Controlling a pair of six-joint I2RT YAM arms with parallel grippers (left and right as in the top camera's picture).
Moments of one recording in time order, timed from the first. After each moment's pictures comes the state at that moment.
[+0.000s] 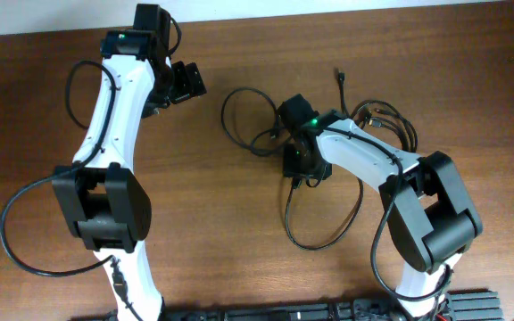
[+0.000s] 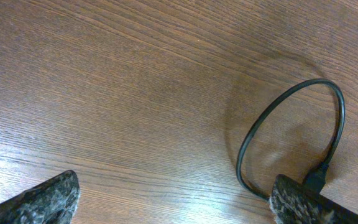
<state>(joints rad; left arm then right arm) -0.13 2.13 2.01 -1.23 0.03 -0.45 0.47 1.94 1.26 -0.78 -0.07 0.60</state>
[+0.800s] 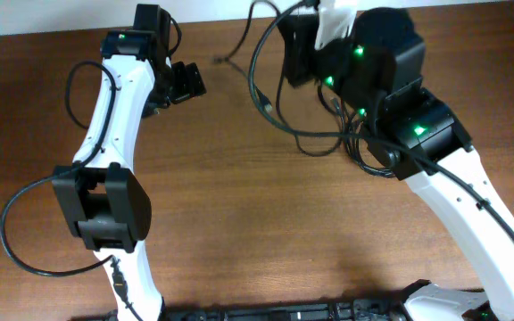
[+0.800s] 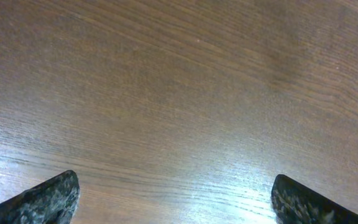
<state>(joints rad) -0.13 2.13 2.01 -1.23 0.03 -0.45 0.47 1.44 1.59 -0.28 -0.09 0.18</state>
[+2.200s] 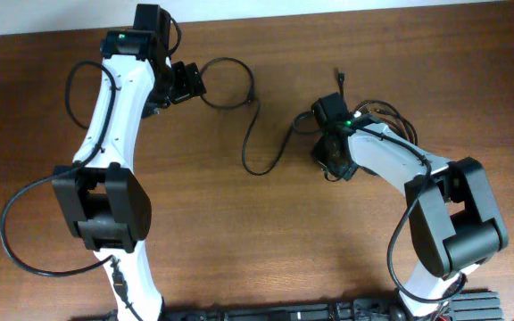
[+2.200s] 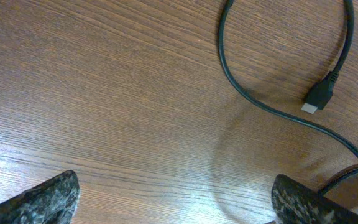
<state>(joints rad) -0.13 2.13 2.01 -1.23 0.03 -0.45 0.32 1.86 1.11 -0.64 0.05 1.04</state>
